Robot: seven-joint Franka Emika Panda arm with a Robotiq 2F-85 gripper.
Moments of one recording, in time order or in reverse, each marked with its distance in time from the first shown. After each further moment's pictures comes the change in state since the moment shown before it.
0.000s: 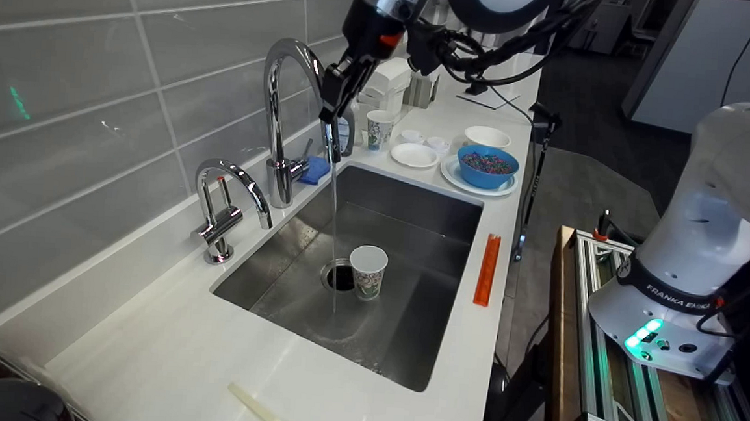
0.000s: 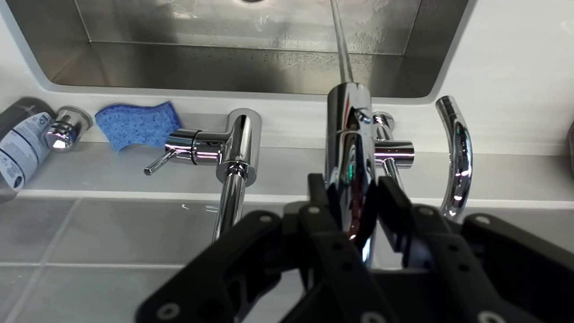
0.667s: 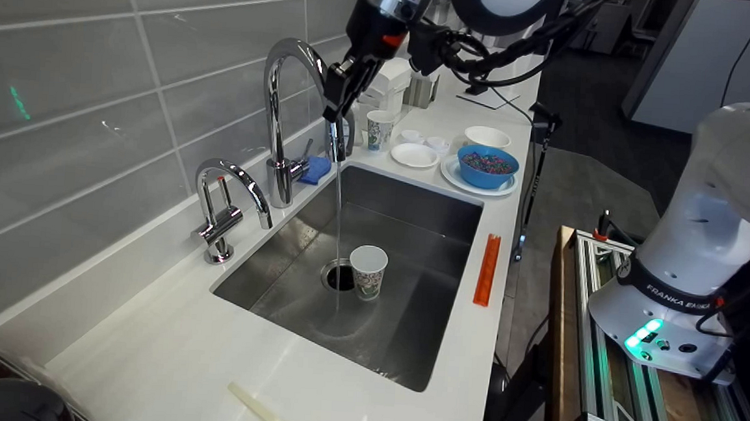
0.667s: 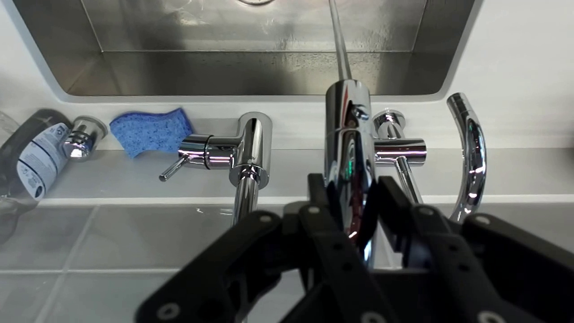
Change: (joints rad) arm -0.010 -0.011 0.000 -0.012 -0.025 0.000 0.056
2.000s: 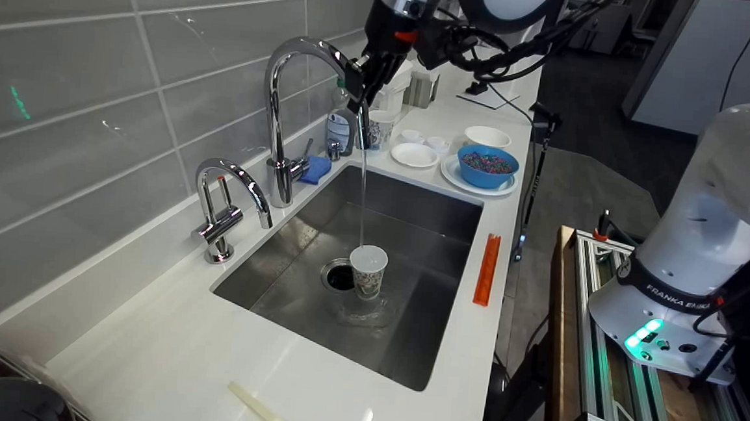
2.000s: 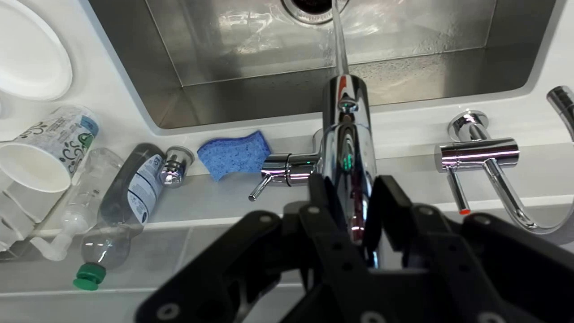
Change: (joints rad) arm -0.079 -0.028 0.001 -0.008 -0.138 -0.082 0.177
